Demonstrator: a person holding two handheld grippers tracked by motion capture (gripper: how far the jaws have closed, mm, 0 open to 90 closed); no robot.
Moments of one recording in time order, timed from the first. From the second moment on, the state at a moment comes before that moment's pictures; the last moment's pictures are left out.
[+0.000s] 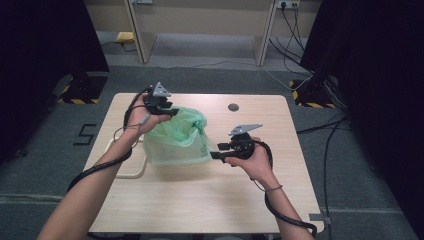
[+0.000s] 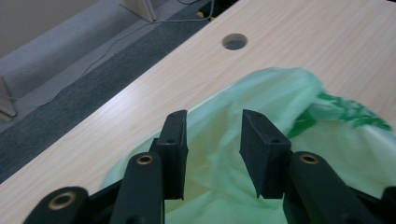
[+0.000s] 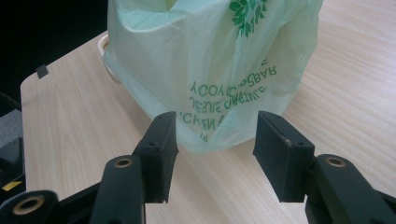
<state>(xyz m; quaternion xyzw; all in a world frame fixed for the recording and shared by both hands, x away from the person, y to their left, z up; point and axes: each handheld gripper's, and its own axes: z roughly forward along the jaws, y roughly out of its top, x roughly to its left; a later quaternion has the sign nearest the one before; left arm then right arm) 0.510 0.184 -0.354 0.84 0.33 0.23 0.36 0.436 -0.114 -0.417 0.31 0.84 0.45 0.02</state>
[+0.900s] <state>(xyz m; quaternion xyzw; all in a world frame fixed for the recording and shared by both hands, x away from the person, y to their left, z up) 0.513 0.130 -0.376 0.86 0.29 0.25 0.35 0.436 -0.120 -0.418 0.31 0.83 0.45 0.02</state>
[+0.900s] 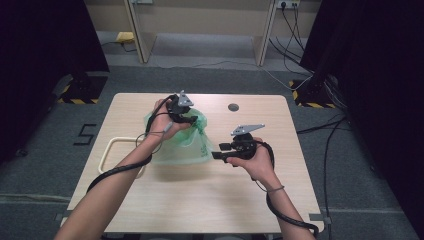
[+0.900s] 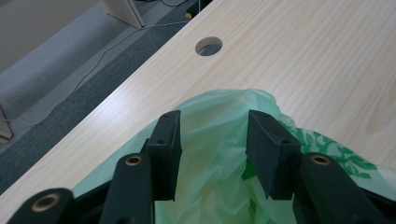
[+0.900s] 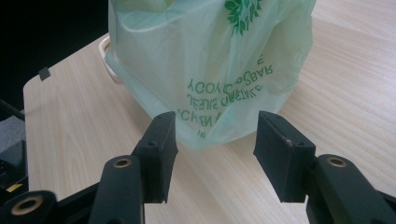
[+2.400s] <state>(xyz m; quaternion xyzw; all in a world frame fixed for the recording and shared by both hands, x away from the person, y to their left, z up) 0.500 0.182 -0.361 0.84 0.34 0.21 0.36 0.436 -0.124 -0.421 0.32 0.83 0.45 0.02</state>
